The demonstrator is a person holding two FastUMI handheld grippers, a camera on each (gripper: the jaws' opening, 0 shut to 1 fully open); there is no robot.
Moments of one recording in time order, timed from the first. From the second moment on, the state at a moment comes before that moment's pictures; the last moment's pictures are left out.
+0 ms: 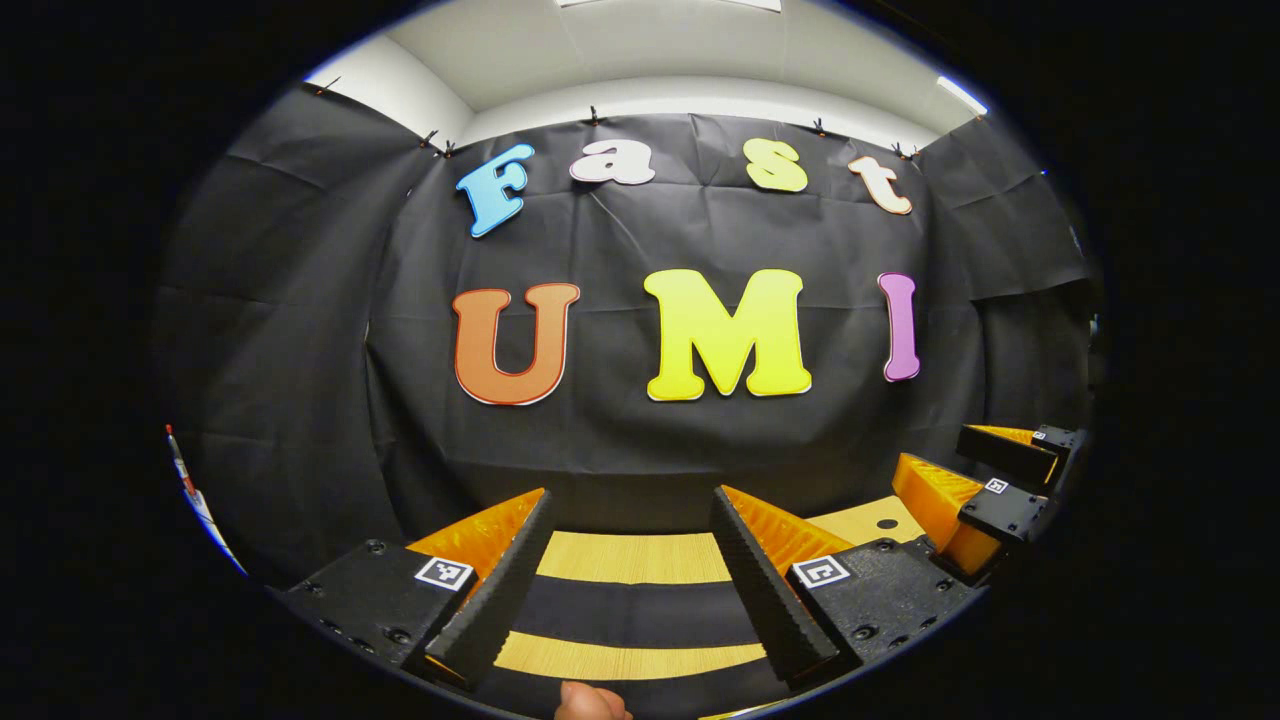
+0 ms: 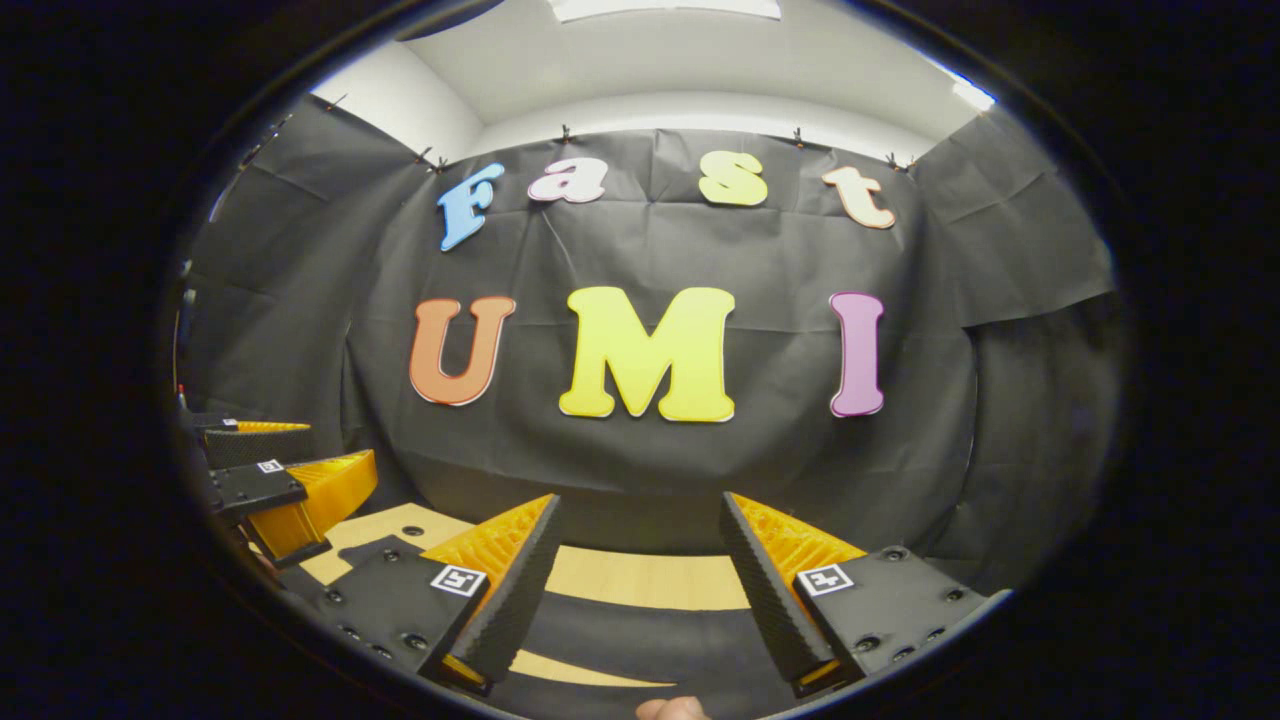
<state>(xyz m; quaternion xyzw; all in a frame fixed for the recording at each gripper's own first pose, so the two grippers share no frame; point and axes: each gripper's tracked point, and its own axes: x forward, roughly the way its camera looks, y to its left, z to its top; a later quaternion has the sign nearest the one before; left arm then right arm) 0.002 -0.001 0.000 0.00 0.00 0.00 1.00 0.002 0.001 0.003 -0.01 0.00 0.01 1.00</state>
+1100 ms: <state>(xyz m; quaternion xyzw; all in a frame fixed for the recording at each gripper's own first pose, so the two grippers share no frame) -0.065 0.127 -0.151 -0.22 0.24 0.16 0.93 0.015 -0.019 -0.012 -0.01 0.02 0.01 1.00</state>
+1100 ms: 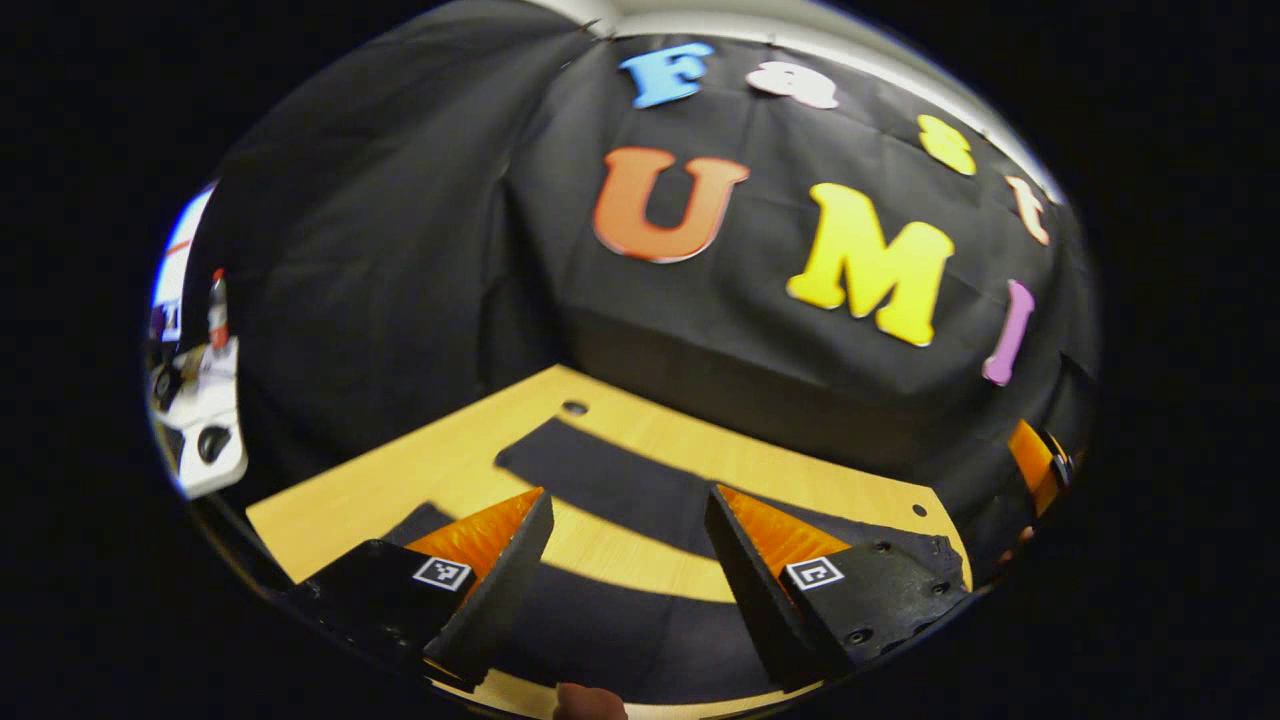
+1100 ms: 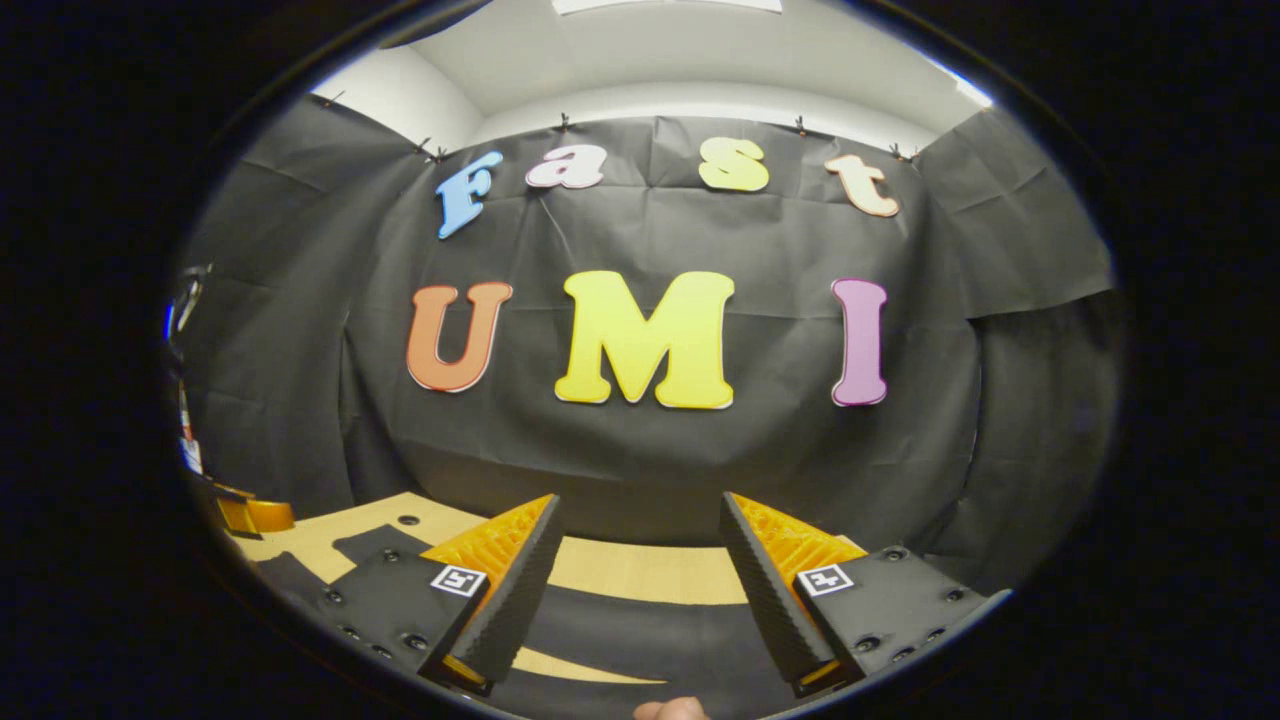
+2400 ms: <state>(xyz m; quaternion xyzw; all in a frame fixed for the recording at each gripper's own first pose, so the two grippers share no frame) -0.144 0.209 -0.284 -0.54 0.41 0.34 0.65 0.011 -0.080 -0.043 -0.04 0.08 -0.07 0.99</state>
